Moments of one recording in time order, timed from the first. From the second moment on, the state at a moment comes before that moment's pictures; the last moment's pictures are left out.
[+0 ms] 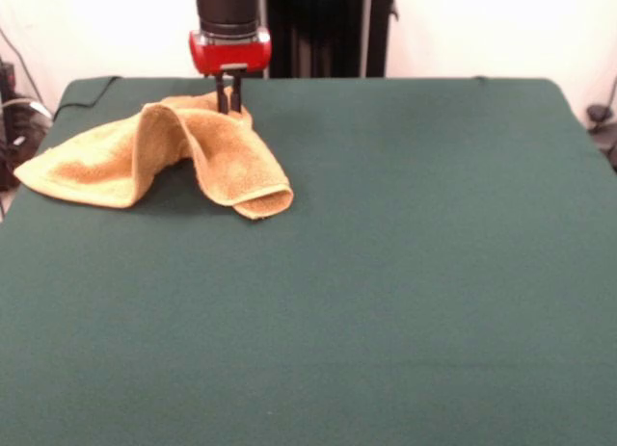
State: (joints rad) arm -0.71 -0.48 0.00 2.22 -0.15 -0.29 0.88
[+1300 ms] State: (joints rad) arm -0.71 -0.47 0.00 2.34 -0.10 -0.29 1.08
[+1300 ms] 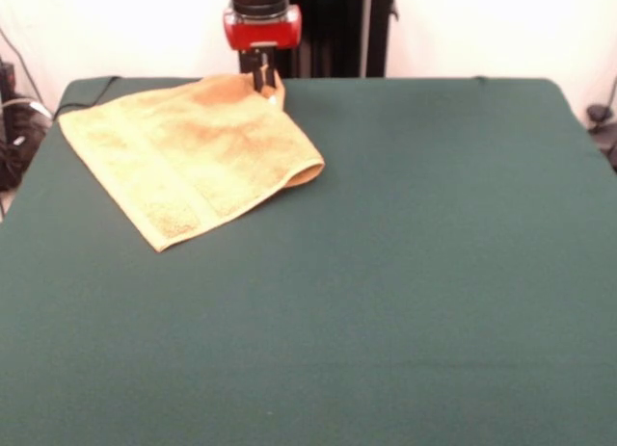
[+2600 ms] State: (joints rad) arm -0.70 -0.47 0.00 2.34 -0.10 -0.29 1.10
